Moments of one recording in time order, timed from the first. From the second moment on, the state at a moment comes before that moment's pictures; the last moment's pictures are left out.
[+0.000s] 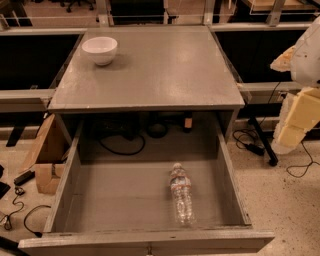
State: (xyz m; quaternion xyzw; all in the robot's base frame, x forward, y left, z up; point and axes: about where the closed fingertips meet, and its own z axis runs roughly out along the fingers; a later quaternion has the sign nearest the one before) arm 0.438 -0.217 0.976 -0.60 0.78 -0.03 0.16
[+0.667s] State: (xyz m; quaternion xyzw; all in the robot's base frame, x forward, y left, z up) arm 0.444 -0.212 0.973 -0.59 0.79 -0.03 0.17
